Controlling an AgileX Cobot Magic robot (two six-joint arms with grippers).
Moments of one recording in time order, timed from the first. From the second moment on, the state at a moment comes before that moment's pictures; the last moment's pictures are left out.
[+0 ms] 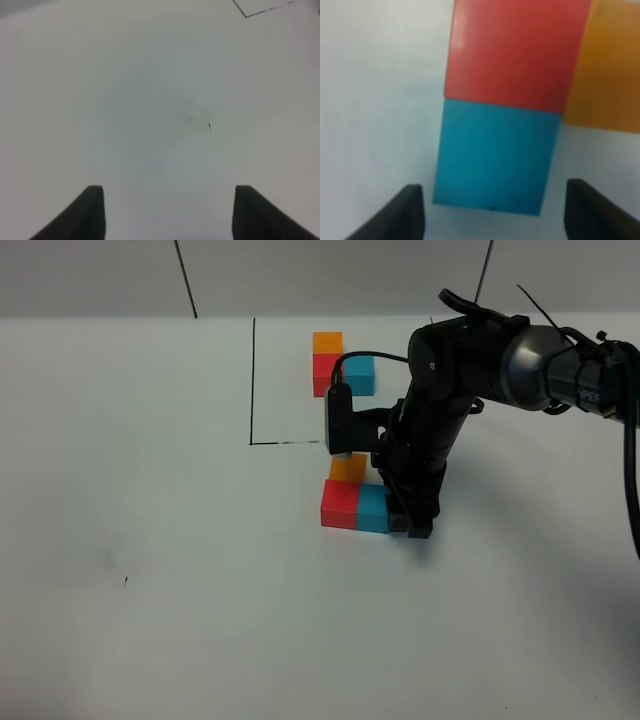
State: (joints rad) left arm -0.04 0.00 -0.51 -0.08 1.07 0.28; right arm 0.49 2.12 -1.49 0.13 0.90 -1.16
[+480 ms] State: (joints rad) left arm -0.04 0.00 -0.51 -0.08 1.07 0.28; right arm 0.46 2.00 -1.49 0.02 1.03 -0.95
